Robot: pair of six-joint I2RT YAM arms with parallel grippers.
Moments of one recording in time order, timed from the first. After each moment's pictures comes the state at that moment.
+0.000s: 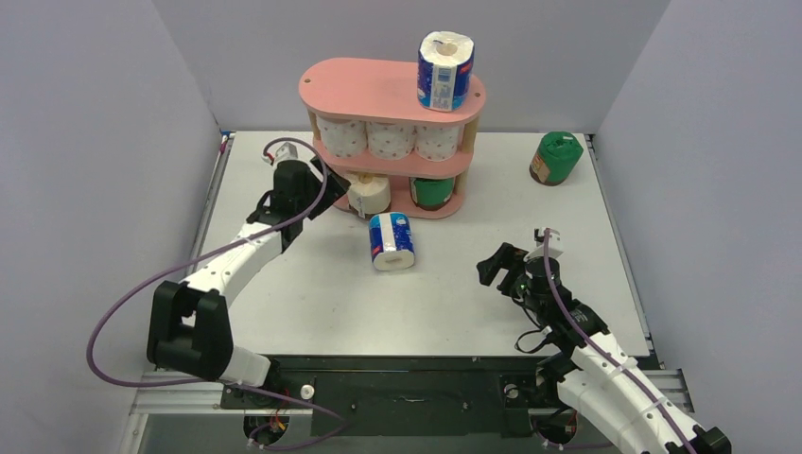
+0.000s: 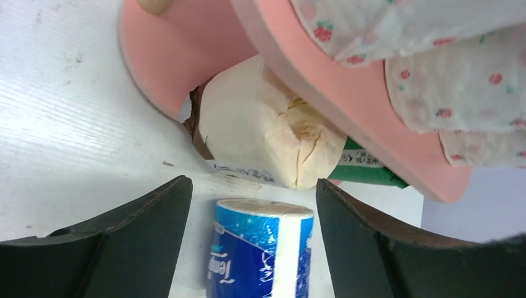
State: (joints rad) left arm -0.29 1.48 1.06 -0.10 -0.06 -0.89; right arm 0.45 0.64 0.40 -0.29 0.15 0.66
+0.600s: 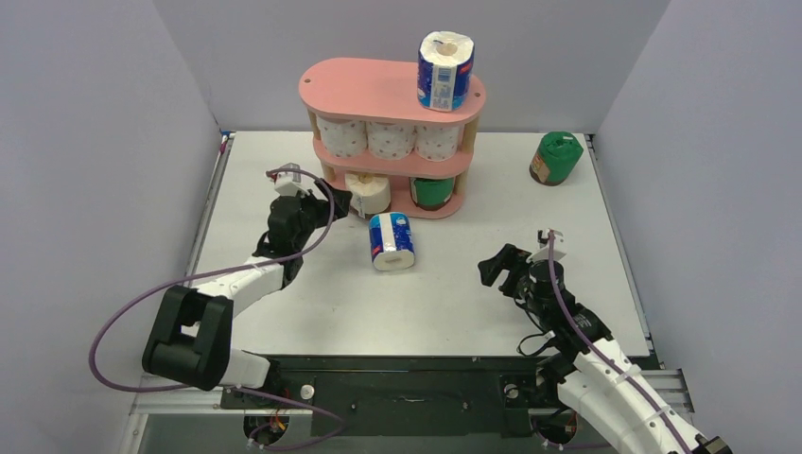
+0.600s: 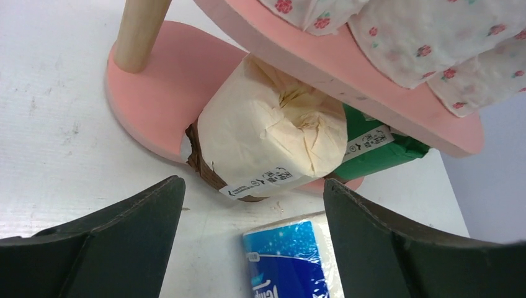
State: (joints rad) left arm -0.29 1.37 0.65 0.52 -0.02 -0.65; right arm 0.45 0.59 0.39 -0.29 0.15 0.66
